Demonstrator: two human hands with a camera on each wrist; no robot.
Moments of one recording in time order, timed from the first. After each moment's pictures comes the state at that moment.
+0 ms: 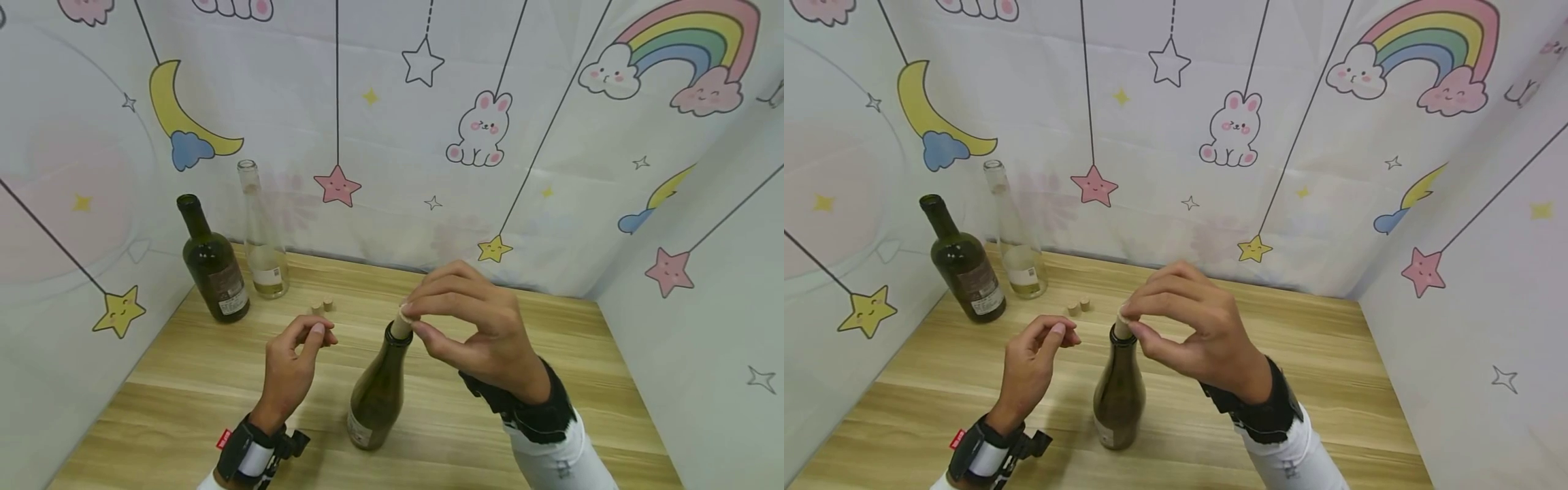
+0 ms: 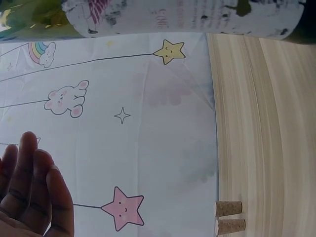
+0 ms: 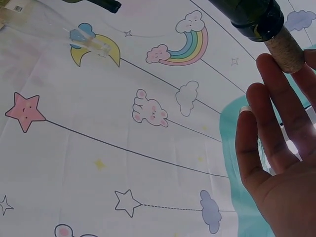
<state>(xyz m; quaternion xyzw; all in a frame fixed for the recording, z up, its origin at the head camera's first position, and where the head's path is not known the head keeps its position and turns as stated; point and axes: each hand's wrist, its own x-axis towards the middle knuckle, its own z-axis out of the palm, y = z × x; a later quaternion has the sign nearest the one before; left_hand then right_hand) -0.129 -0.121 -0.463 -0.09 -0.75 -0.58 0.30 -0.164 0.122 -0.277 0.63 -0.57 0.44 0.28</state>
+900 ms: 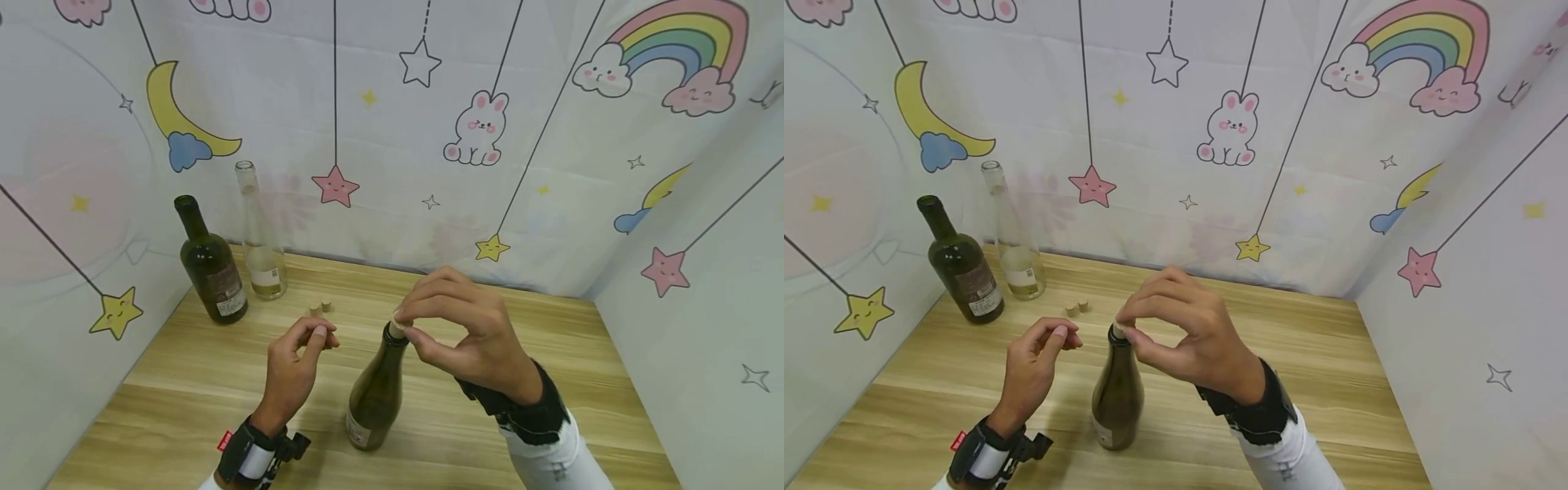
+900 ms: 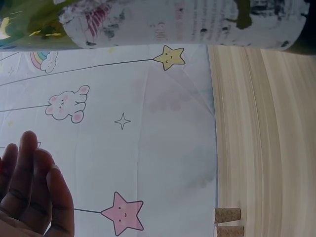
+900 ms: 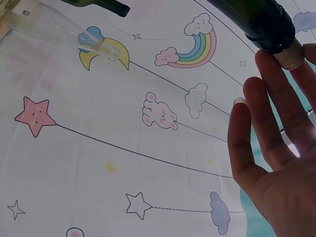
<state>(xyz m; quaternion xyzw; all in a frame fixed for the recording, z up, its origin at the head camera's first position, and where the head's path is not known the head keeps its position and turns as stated) -0.128 -0.121 -0.469 -0.11 -0.75 -0.58 0.30 -0.158 0.118 -0.291 0.62 -0.59 0.45 0.26</state>
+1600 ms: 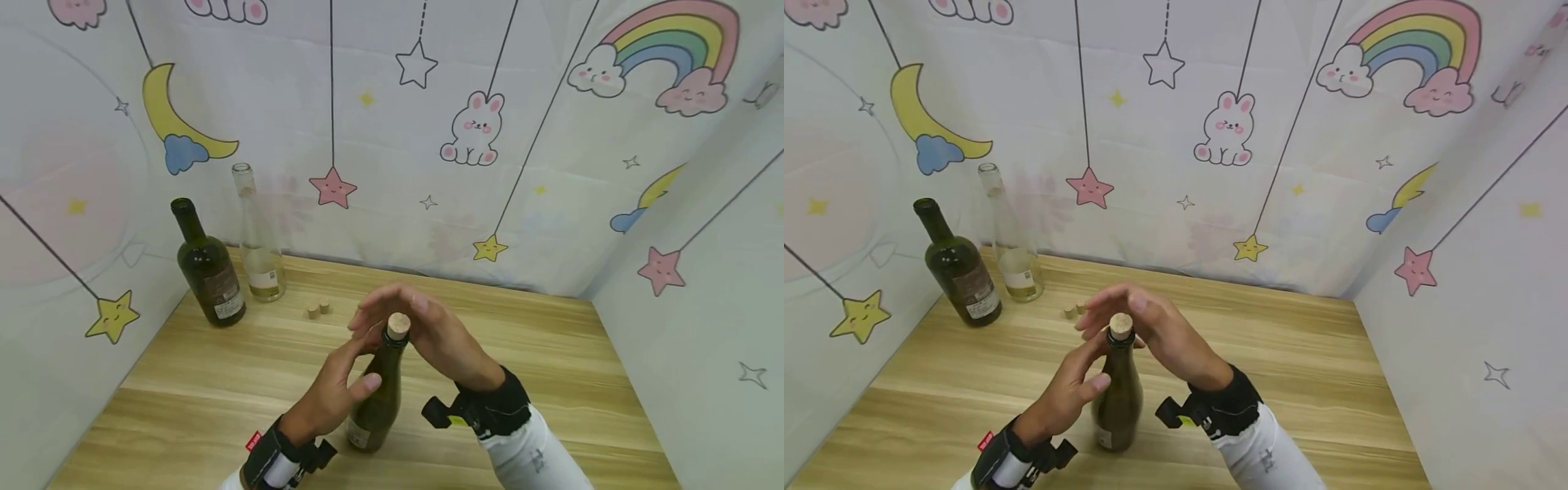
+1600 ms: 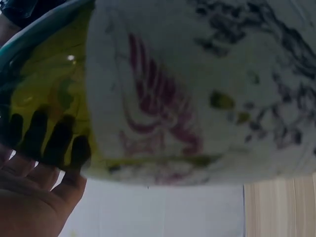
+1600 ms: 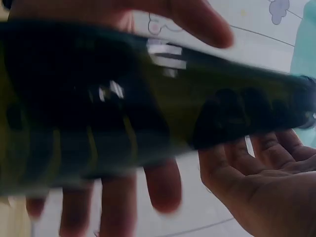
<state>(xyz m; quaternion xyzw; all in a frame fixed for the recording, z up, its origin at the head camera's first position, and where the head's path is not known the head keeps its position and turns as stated) -0.122 -0.077 -0.447 -0.34 -0.69 -0.62 0.14 -0.167 0.099 -0.326 0.52 -0.52 0.65 -0.18</state>
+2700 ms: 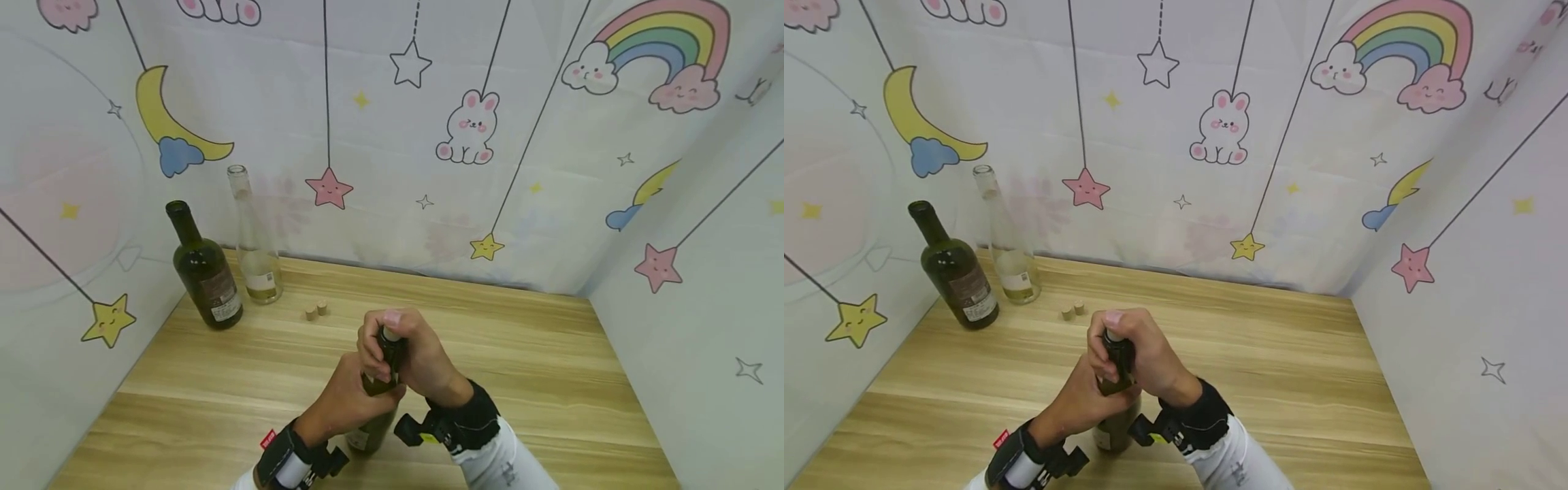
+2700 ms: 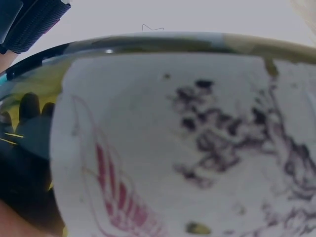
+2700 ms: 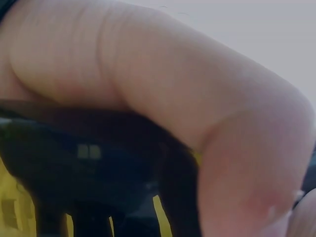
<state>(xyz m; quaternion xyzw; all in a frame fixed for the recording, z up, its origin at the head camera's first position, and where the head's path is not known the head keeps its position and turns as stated) -0.120 -0.056 -0.452 -0.31 -0.69 -0.64 0.10 -0.151 0.076 -0.346 0.47 -0.49 0.71 -0.21</state>
